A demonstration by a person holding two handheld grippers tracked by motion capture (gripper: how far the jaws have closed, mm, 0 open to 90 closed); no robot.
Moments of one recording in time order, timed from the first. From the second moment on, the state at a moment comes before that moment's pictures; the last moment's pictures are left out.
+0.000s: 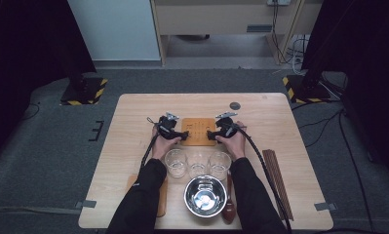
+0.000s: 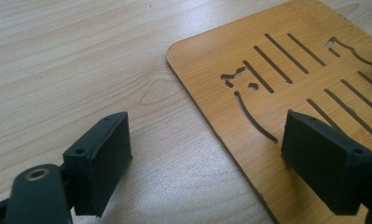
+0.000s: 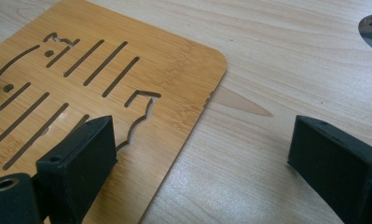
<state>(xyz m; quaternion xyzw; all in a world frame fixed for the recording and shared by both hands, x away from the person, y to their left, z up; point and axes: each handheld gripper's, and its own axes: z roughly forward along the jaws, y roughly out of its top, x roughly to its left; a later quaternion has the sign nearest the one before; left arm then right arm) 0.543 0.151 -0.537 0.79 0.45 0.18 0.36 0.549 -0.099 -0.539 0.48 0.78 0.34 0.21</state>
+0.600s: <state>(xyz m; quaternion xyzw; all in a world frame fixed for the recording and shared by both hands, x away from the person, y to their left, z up) 0.543 0.151 -0.536 0.80 0.44 0.19 0.36 0.545 -0.100 -0.539 0.47 0.78 0.35 0.22</state>
